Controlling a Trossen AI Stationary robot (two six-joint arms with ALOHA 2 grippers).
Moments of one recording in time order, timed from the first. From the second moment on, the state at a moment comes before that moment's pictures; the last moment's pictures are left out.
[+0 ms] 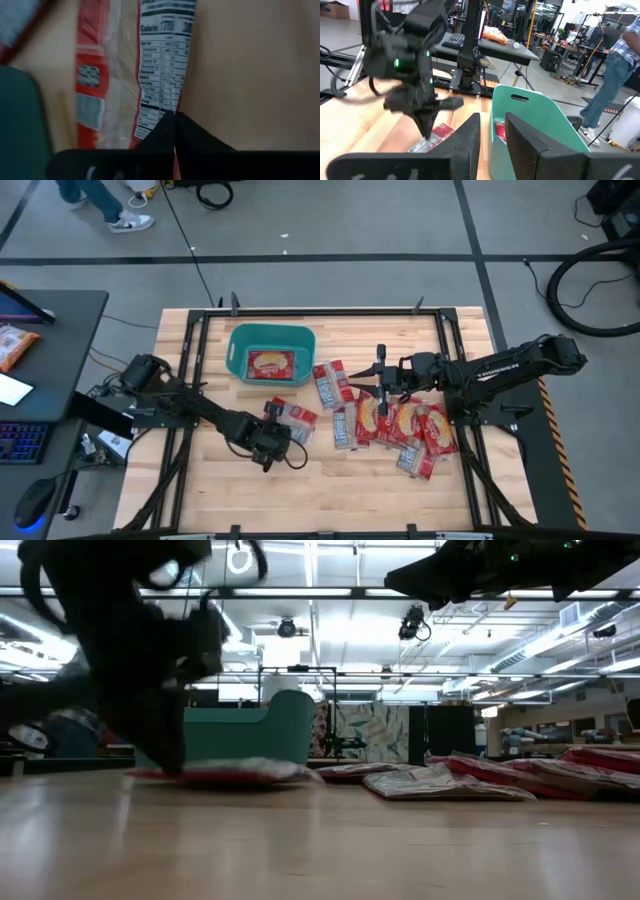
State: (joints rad) left arm -0.43 1.69 0.91 -0.48 -0.42 -0.07; right arm 0.03 1.13 0.52 0.54 0.06 -0.24
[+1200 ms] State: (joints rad) left arm -0.33 1.57 0.93 -0.56 -0.37 -0.24; right arm 0.17 1.78 0.71 0.73 0.11 -0.27
